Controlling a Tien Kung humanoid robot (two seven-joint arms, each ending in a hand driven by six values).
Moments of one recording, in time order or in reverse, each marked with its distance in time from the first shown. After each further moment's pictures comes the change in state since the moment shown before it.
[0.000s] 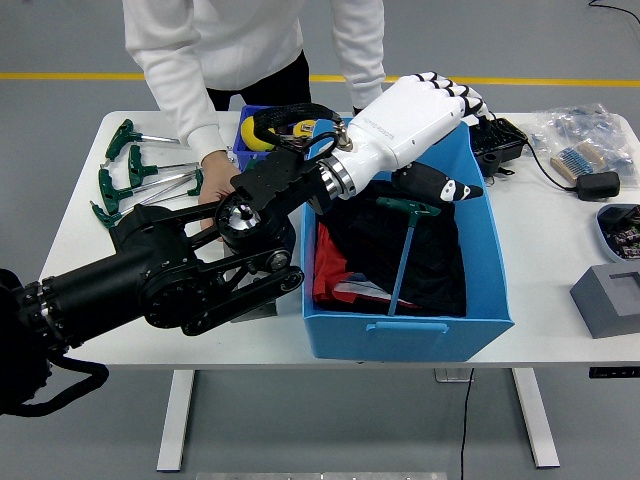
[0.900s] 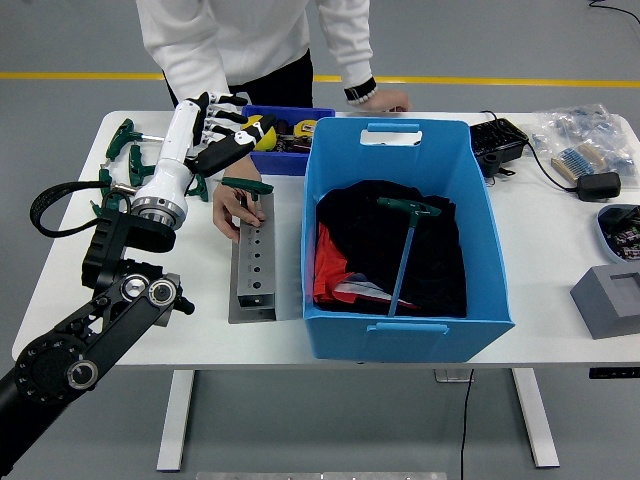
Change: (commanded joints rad) left arm 0.590 0.090 -0.494 -0.252 -0.569 0.292 0.162; right arm -0.011 0.012 -0.019 0.000 0.025 -0.003 0.011
